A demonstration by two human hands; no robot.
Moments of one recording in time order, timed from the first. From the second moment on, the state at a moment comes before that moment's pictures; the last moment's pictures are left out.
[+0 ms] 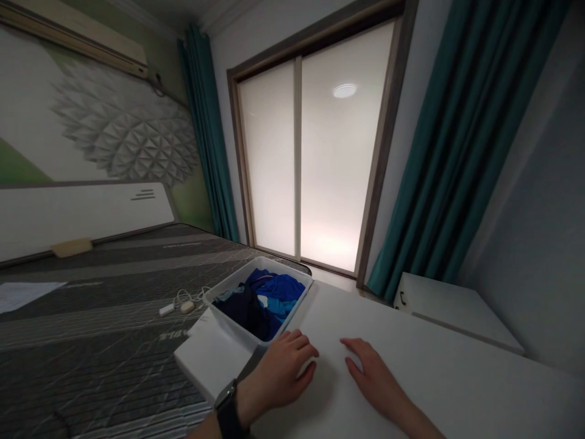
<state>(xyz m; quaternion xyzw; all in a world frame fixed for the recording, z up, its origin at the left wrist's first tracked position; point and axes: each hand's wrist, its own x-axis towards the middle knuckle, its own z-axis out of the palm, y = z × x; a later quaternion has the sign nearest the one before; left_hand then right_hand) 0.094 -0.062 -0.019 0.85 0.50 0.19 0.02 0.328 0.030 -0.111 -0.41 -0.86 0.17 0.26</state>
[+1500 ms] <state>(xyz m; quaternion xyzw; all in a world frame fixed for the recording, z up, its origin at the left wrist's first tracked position) -0.068 0.000 -0.025 0.70 0.65 0.30 -0.03 0.143 0.094 -0.015 -0.27 -0.75 0.40 0.45</state>
